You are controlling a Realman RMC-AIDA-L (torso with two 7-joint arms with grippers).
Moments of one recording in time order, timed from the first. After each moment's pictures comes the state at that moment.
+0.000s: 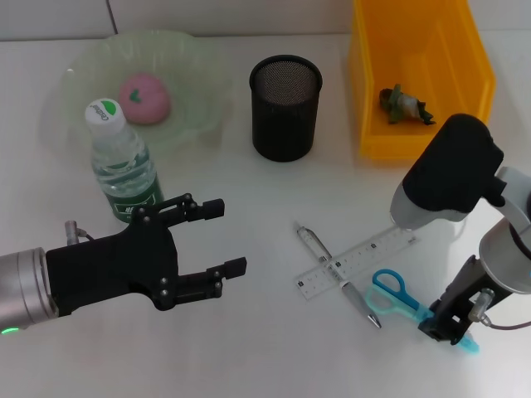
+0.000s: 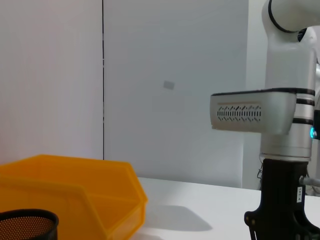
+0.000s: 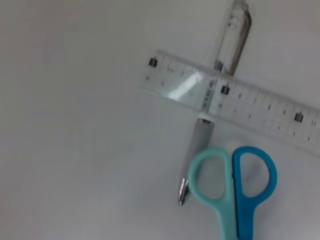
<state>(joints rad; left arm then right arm) -0.27 -2.07 1.15 0.60 1.50 1.60 -0.92 0.39 2.09 -1.76 -1.59 -2.66 -1.69 2.73</state>
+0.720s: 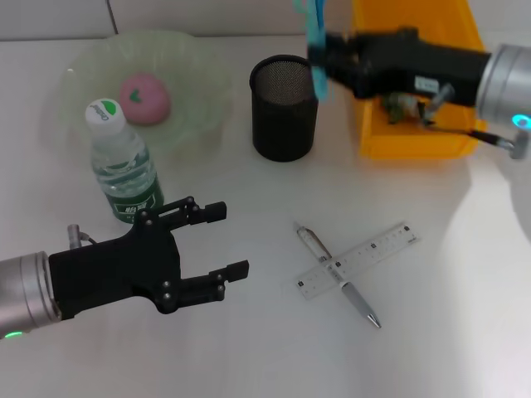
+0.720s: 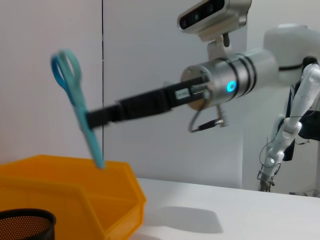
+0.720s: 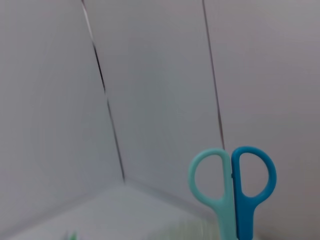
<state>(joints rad) -0.26 -2.07 1.15 0.59 1.50 1.61 -0.91 0.30 2.09 -1.44 -1.23 -1.46 -0.93 1.73</state>
